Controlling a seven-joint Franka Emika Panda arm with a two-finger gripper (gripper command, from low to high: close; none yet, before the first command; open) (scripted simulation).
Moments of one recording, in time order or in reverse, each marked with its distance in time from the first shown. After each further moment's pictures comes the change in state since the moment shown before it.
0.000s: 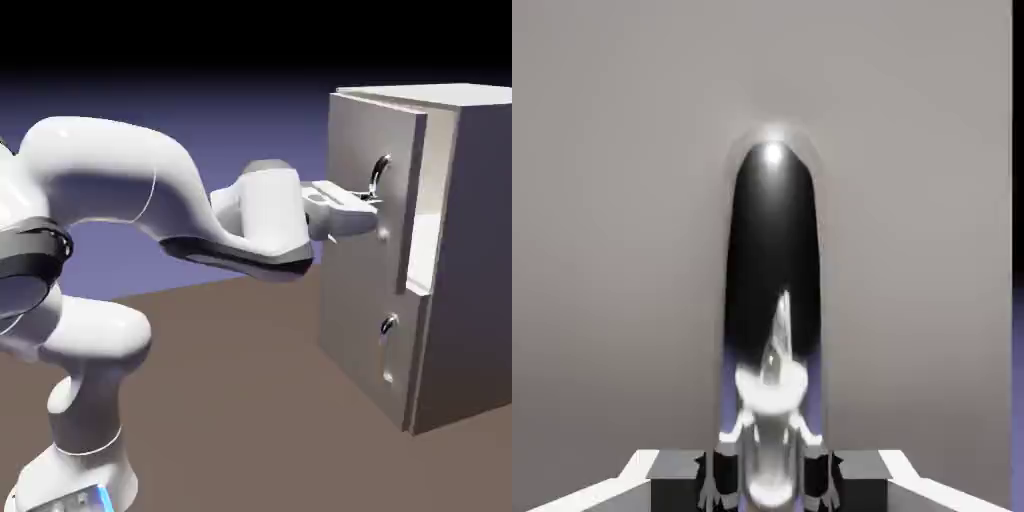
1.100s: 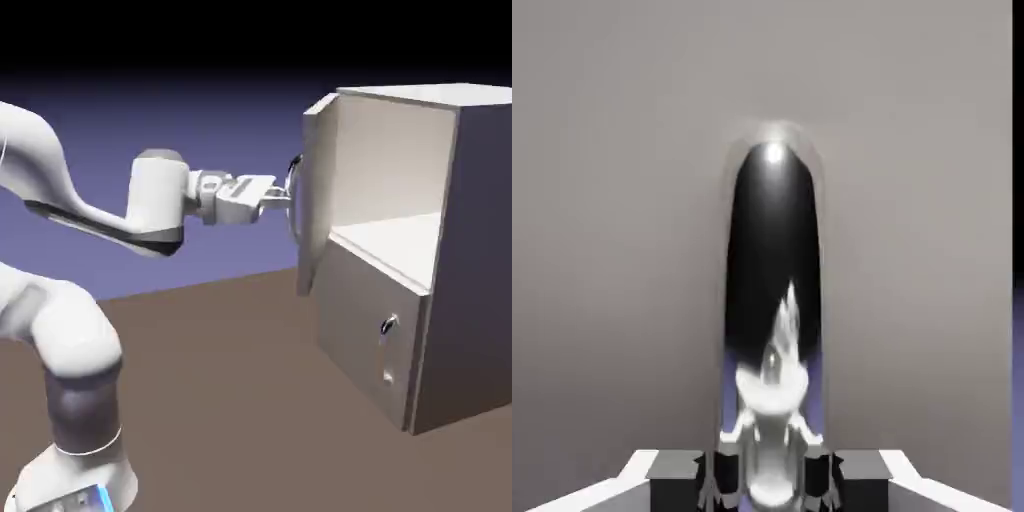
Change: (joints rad) arm -0.641 -0.084 1.119 -0.214 1.045 -0.340 -0.107
